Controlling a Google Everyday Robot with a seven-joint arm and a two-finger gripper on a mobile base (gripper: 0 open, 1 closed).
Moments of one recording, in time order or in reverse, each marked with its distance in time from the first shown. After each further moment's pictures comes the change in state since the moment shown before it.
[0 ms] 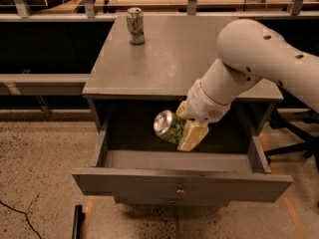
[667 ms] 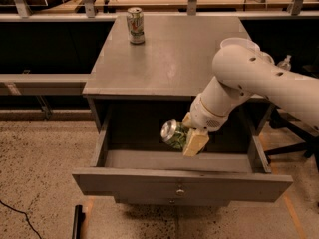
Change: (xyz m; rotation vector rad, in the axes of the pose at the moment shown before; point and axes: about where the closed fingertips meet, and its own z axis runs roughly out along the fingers) arm 0.051 -0.013 0.044 -0.006 0.057 0.119
